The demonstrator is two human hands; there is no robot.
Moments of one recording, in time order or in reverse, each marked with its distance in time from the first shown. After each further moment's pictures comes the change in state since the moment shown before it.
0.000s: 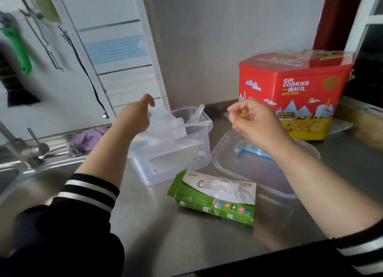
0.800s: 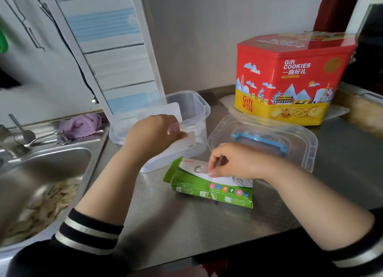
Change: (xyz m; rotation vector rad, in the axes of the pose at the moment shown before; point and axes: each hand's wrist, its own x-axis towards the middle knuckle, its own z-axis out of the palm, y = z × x) left_hand -0.084 0.047 0.021 0.024 -0.118 0.170; right_hand -0.053 0.015 0.026 -0.539 -0.737 0.197
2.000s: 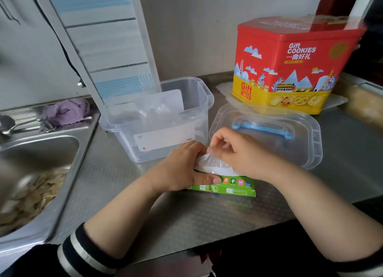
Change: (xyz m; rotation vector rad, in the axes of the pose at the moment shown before) left_hand -0.043 0.031 0.072 -0.483 -0.351 0.236; right_hand -0.007 0.012 0.020 0.128 0.271 -0.029
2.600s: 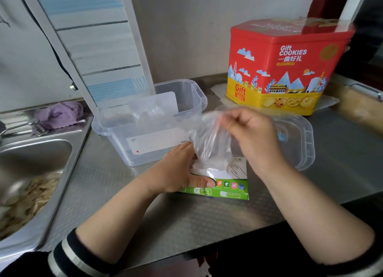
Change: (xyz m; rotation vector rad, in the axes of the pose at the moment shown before) left_hand 0.006 -0.003 0.001 0.008 -0.050 0.000; right_hand 0.002 -0.012 -0.011 0.545 0.511 -0.145
